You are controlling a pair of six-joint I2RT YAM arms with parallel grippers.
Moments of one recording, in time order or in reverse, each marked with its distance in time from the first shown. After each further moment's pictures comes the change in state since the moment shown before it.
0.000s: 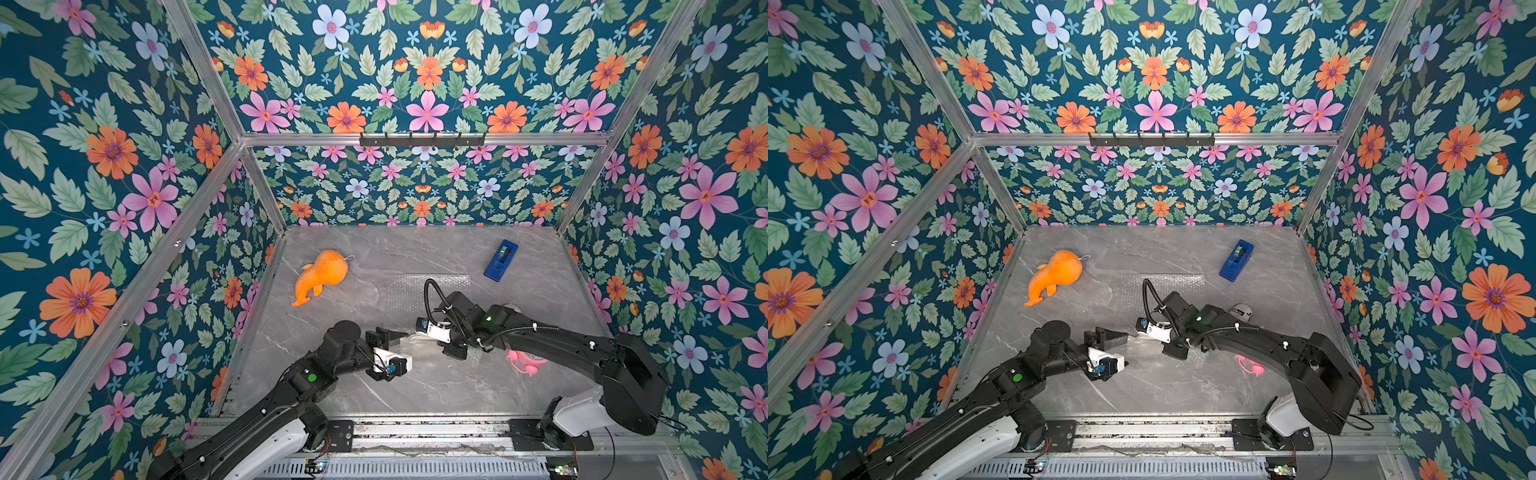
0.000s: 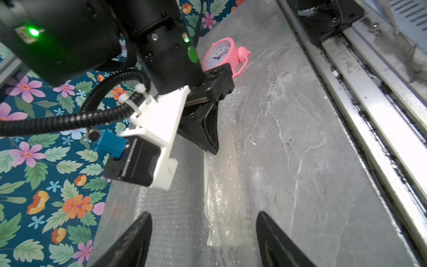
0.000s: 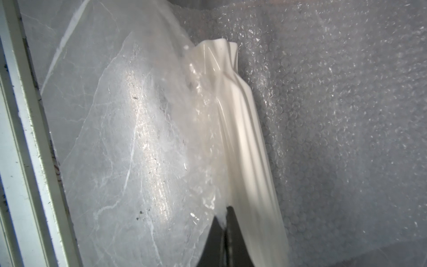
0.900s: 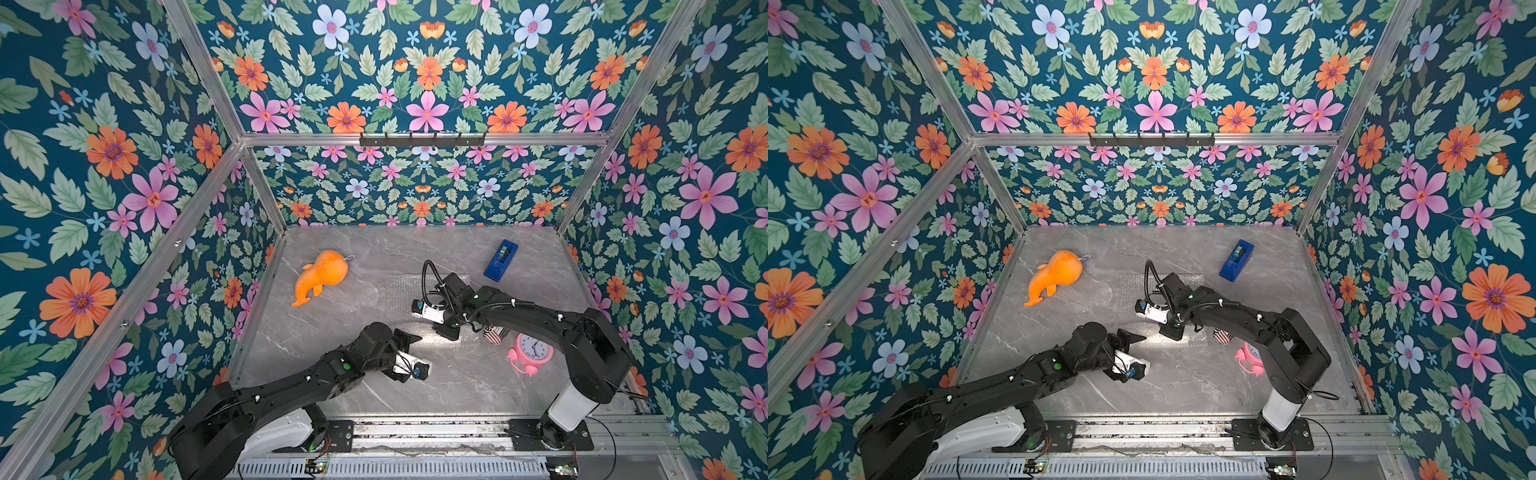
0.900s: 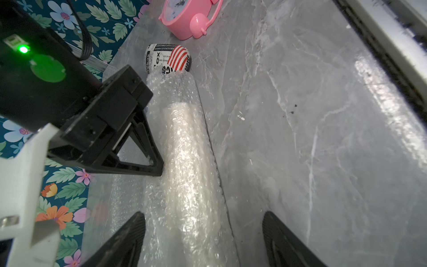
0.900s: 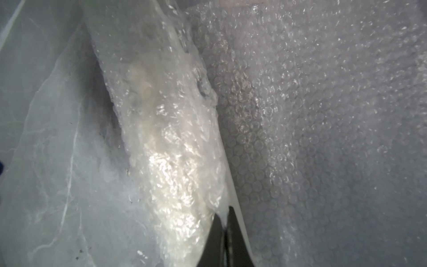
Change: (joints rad) left arm -0.117 0.391 -0.011 0.258 -0.202 0.114; right arm -0.111 0.204 0.141 0.027 -0.052 -0.077
